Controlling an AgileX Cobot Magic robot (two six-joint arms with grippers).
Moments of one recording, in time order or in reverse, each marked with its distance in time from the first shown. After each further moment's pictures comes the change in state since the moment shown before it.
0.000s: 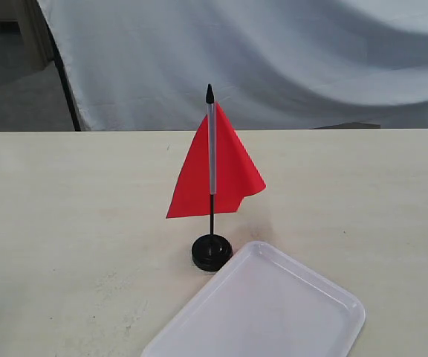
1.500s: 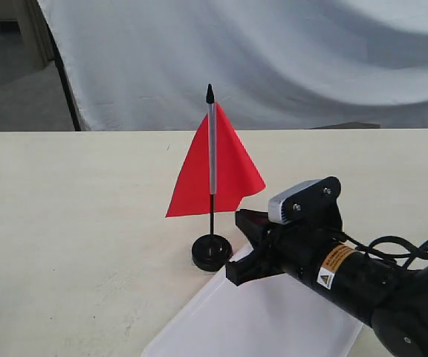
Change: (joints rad) left arm 0.000 0.000 0.000 0.000 0.000 0.000; right arm 0.493 1.836 -0.462 -0.317 -0.592 0.015
